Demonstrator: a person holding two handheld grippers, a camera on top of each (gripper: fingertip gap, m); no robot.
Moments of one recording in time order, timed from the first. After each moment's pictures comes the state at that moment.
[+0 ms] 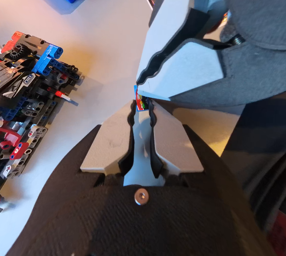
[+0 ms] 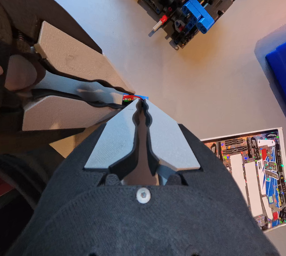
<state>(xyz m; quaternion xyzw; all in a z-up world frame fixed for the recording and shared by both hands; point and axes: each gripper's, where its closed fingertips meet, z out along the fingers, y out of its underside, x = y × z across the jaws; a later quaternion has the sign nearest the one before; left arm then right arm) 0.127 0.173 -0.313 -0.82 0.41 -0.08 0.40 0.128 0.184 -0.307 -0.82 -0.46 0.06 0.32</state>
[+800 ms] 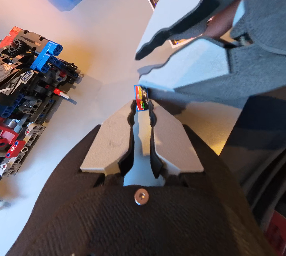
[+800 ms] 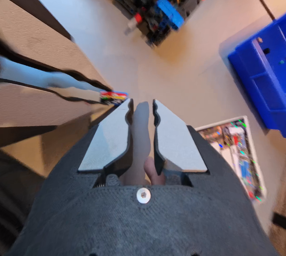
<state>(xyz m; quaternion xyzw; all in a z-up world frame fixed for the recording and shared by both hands) 0.127 0.173 -0.314 -0.82 0.40 -0.09 0.39 0.148 0.201 -0.304 -0.81 -0.44 0.00 0.38</state>
